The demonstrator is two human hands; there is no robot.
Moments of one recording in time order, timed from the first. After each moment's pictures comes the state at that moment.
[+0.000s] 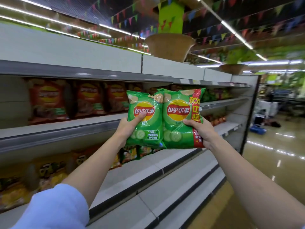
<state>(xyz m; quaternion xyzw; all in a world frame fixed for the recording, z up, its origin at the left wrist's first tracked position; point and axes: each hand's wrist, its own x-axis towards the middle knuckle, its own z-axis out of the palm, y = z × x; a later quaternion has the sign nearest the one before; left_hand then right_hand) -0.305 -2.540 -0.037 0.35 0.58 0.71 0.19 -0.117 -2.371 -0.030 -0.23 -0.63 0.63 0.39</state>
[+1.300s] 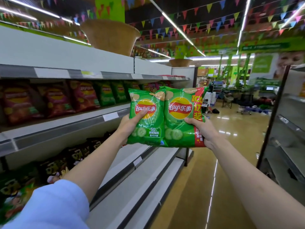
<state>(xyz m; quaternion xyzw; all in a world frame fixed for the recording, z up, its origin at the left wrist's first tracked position) -0.153 -1.994 -0.025 0.44 0.51 0.66 0.34 0.071 -1.887 -0.034 -0.33 -0.56 0.59 0.48</state>
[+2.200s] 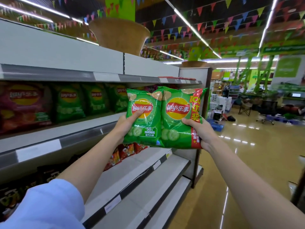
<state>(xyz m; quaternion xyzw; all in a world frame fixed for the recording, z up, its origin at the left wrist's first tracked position) -0.212 -1.652 -0.020 0.43 0.55 0.66 0.28 0.011 -1.534 -0.026 -0.29 -0.57 0.62 0.45</state>
